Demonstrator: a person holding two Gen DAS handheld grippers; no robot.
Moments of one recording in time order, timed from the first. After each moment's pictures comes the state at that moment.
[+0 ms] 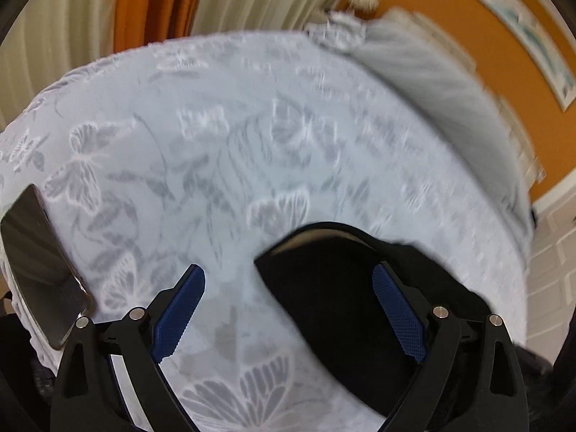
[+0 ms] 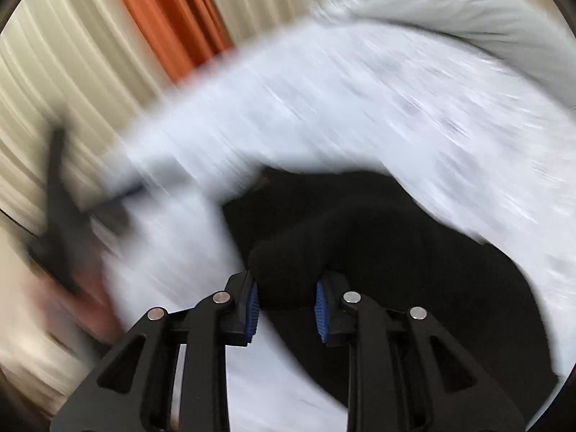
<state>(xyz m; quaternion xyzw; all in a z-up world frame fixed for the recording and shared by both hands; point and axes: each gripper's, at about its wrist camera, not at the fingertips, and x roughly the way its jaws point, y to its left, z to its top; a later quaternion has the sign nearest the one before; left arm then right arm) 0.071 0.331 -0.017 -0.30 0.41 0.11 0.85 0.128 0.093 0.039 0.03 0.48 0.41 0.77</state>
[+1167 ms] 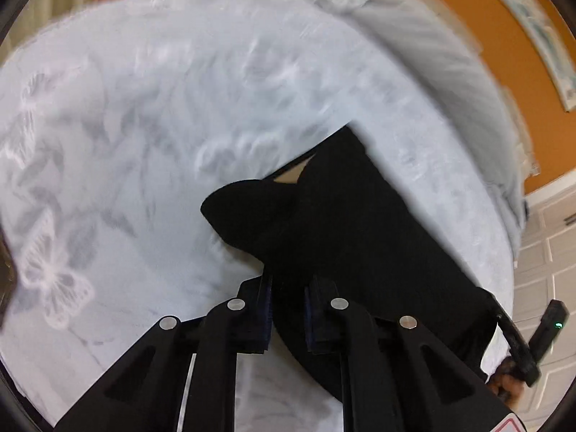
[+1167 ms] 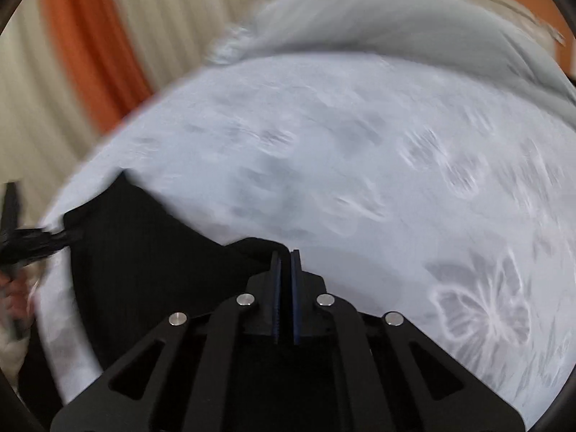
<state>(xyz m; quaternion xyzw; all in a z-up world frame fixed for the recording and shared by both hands) 0.118 0.289 -0.094 -0.35 0.50 0.08 0.79 0.230 -0.126 -0.090 -0.03 0.51 0.21 0.83</state>
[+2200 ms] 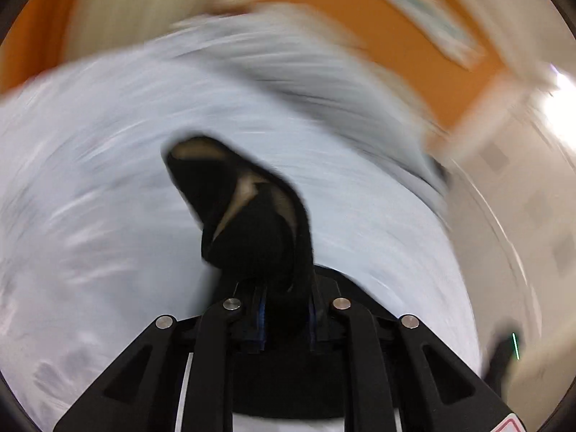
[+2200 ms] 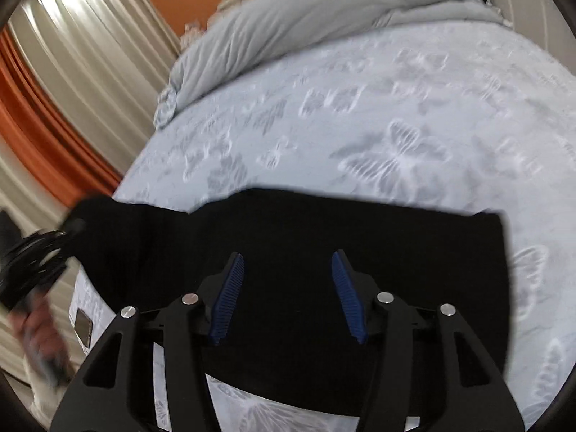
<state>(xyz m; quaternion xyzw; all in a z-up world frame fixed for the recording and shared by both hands) 0.085 0.108 0.050 -0.21 0.35 -0.17 0.90 0.064 -0.233 -0.012 0.19 0.41 0.10 0.89</state>
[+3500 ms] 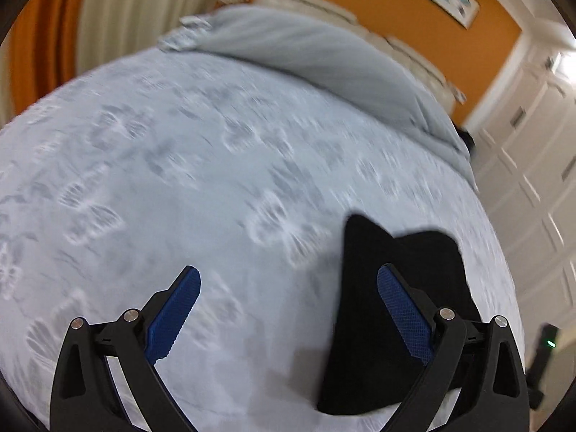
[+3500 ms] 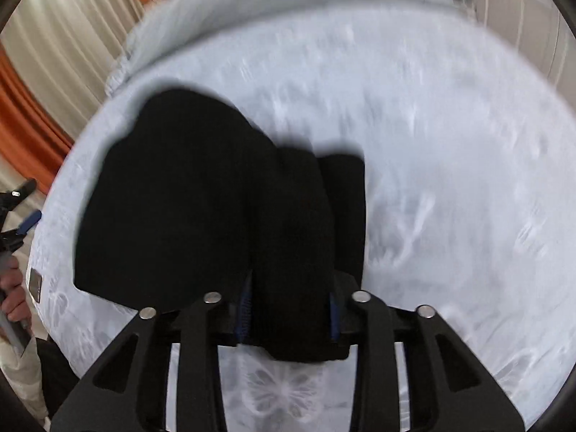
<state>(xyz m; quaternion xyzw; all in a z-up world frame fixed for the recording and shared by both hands) 0.075 0.093 -0.003 -0.18 0.41 -0.07 0.89 0.019 -0.302 -0.057 0.15 0.51 0.05 0.85</state>
